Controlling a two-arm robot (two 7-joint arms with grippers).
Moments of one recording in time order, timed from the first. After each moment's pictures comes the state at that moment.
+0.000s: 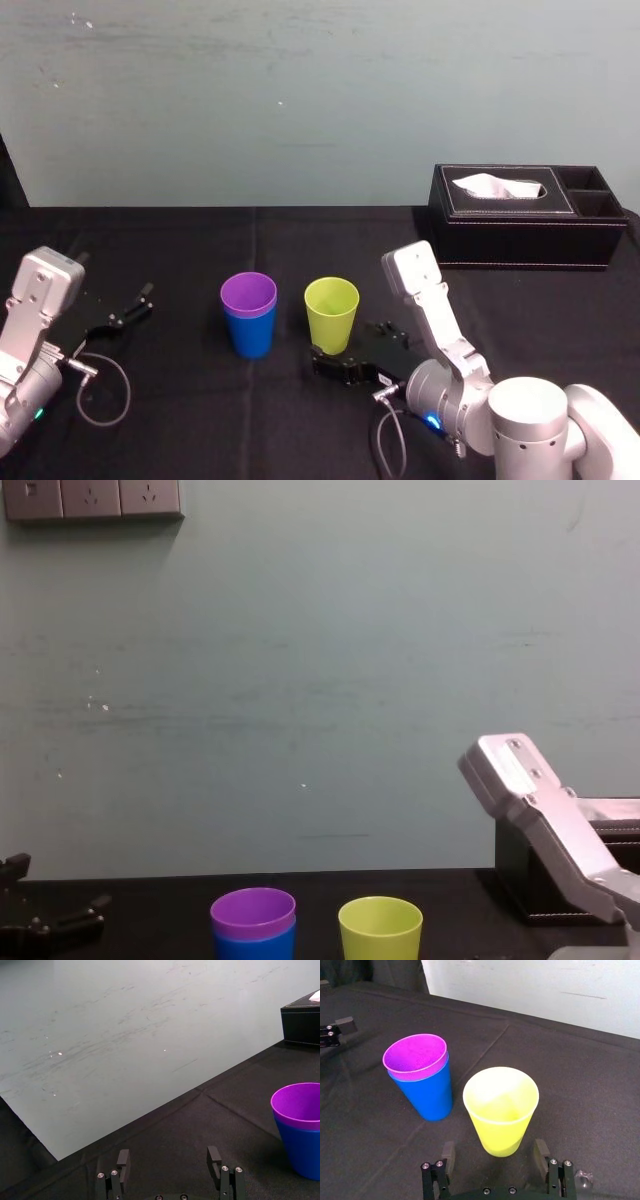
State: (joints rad) left arm -0.20 0.60 0.45 -1.41 -0.25 -0.12 0.03; right arm 0.21 0.15 -0.36 -1.46 0.11 0.43 0.25
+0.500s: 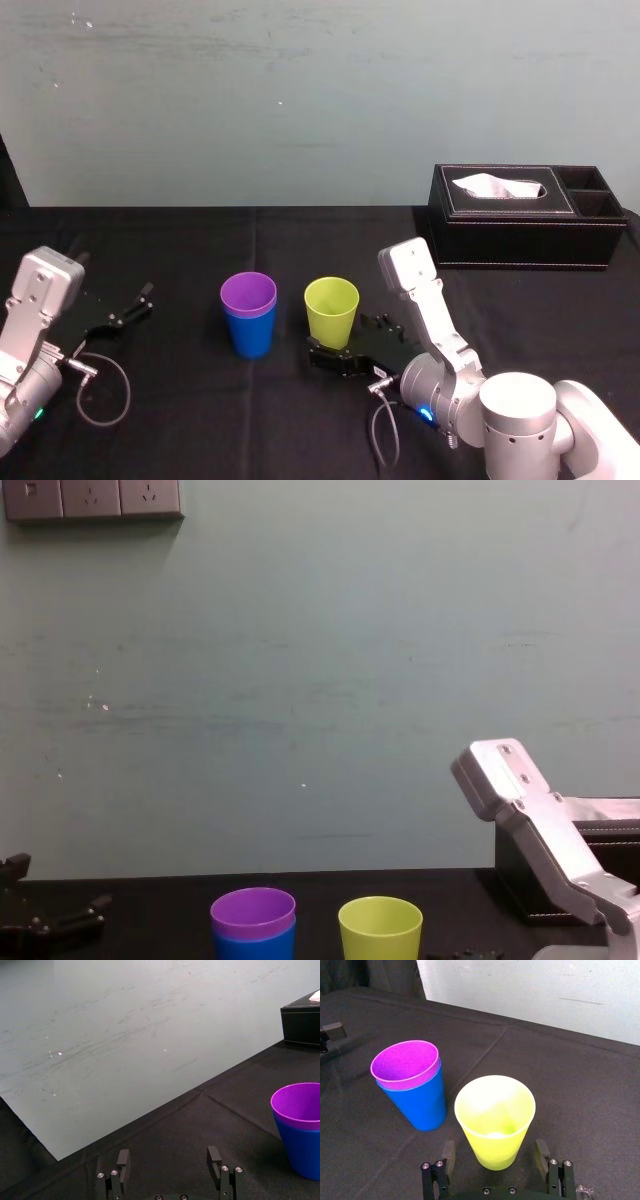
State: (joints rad) left arm -0.20 0.60 0.45 -1.41 -0.25 -0.12 0.03; right arm 0.24 0.13 -0.36 -1.38 0.10 0.37 0.25
